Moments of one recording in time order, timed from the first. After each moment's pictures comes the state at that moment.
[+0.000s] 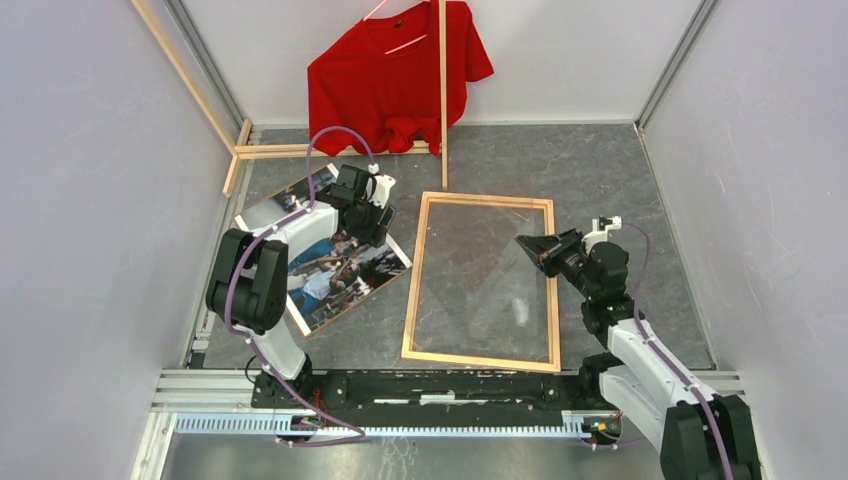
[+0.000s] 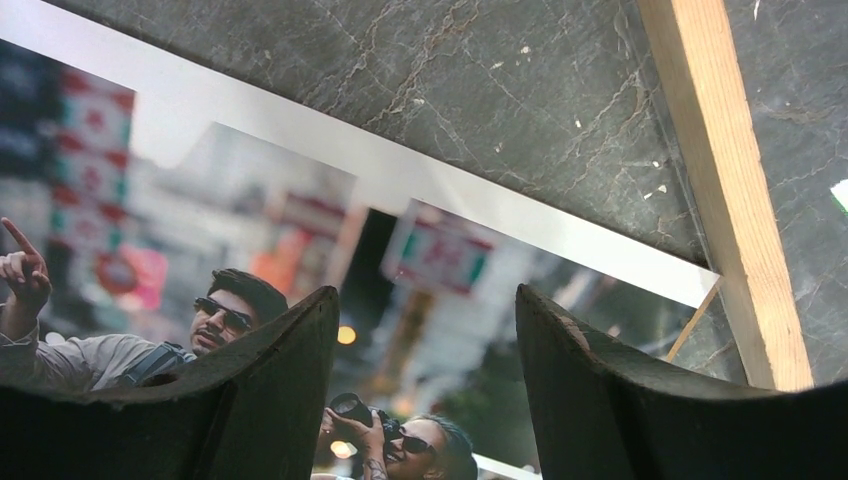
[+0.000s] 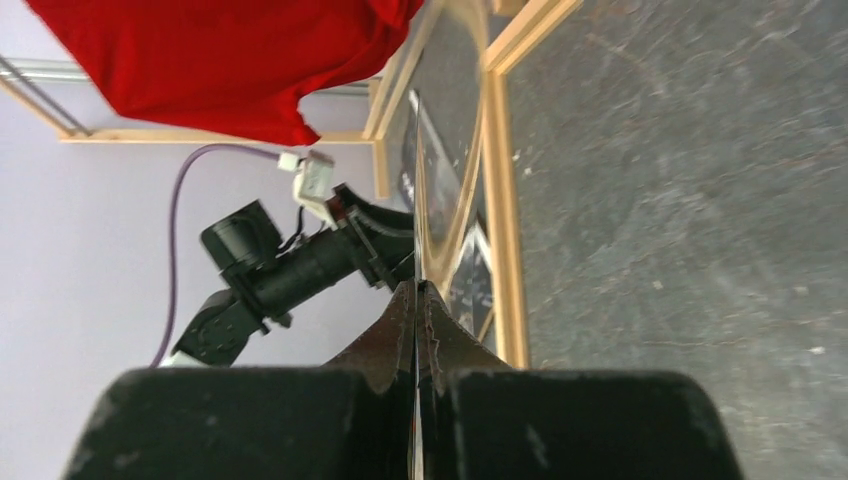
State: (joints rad) left arm -0.33 1.72 1.10 -0.39 0.11 0.20; right arm 0.20 0.84 0.26 0.39 -0.31 1.31
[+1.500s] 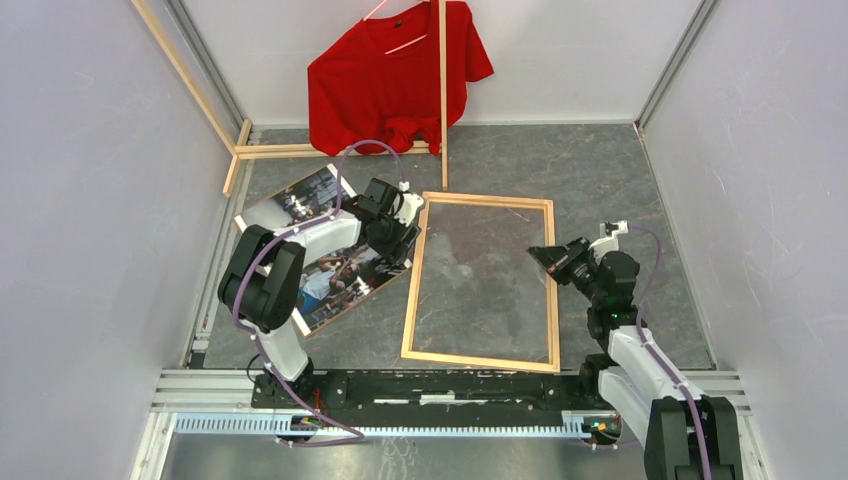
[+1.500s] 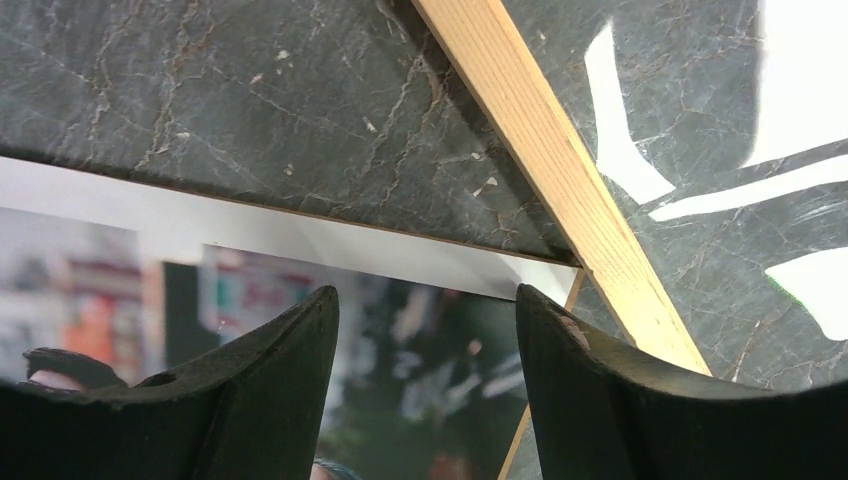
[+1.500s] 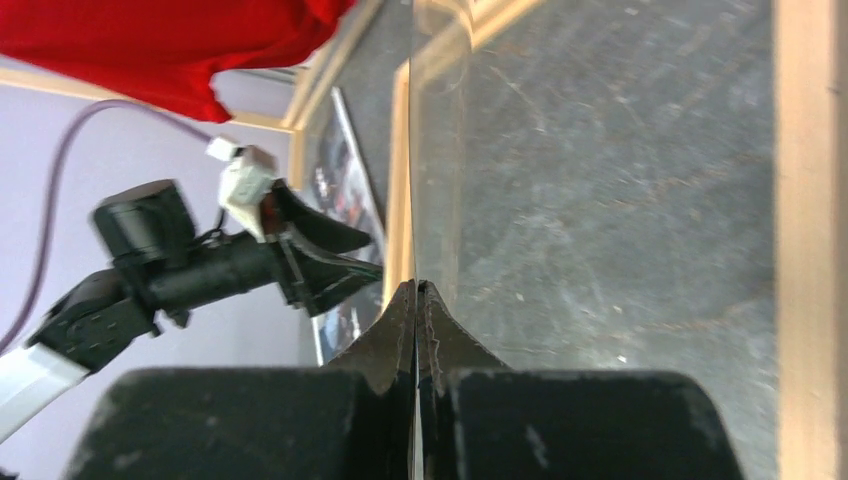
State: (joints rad) left arm -0.47 1.76 1.07 -0.38 0.14 0.20; right arm 0.04 0.87 0.17 0.40 -0.43 1.00
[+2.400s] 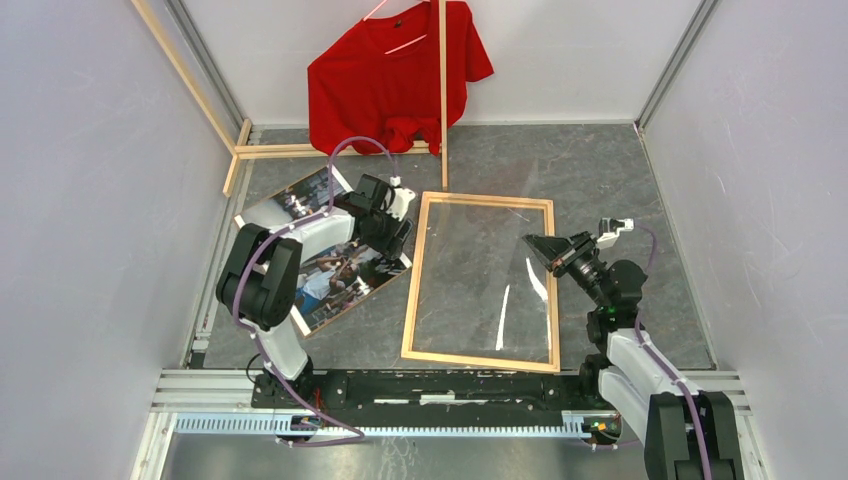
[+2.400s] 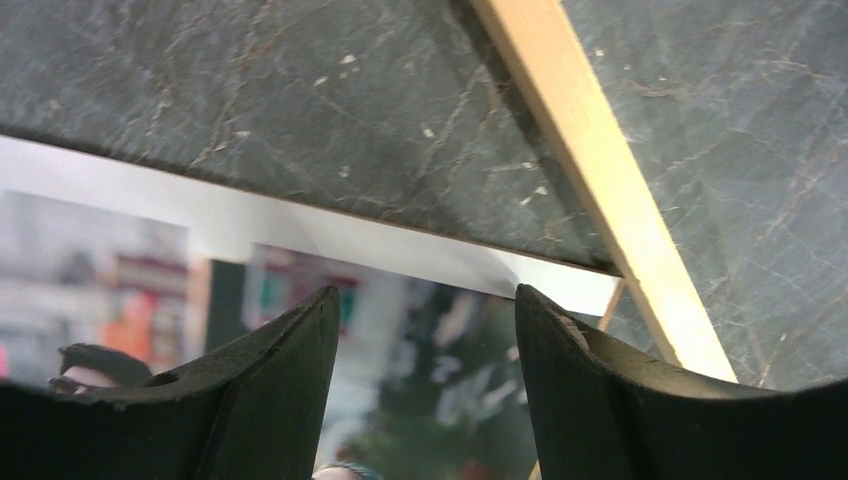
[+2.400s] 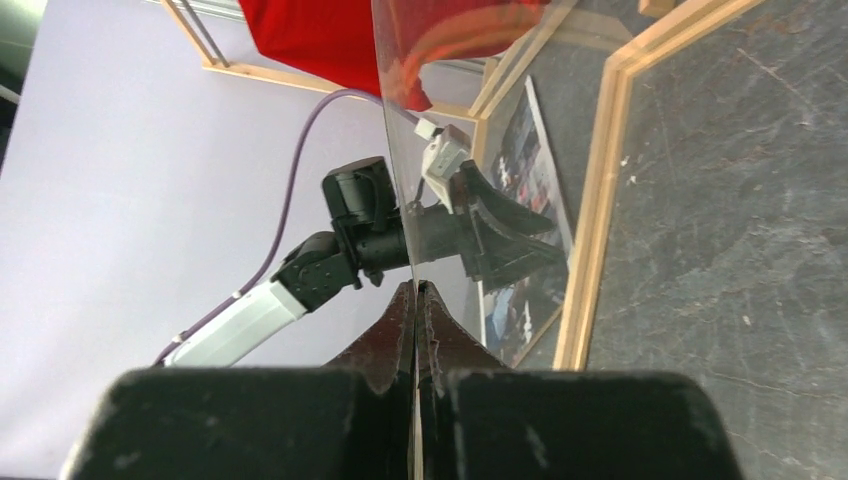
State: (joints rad) left arm -0.44 1.77 1.07 -0.36 0.16 0.20; right arm 0.04 0.88 0.11 0.84 -0.57 1.37
